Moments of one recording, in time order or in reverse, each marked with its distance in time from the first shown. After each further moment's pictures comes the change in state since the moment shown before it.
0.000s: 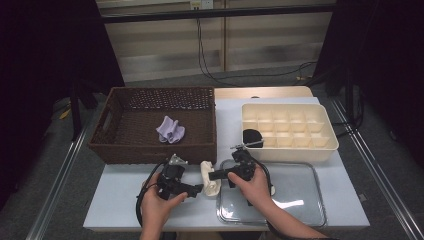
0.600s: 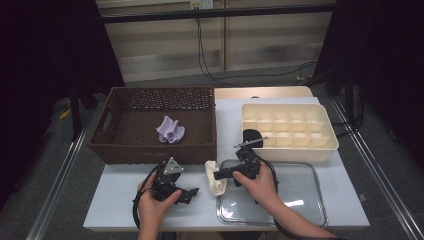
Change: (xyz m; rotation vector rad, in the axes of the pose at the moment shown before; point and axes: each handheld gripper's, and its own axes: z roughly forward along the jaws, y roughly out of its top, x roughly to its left) left arm 0.015 -0.020 0.003 -0.083 0.008 0.181; right arm 0.002 0.004 -0.016 0.031 -0.033 -0.066
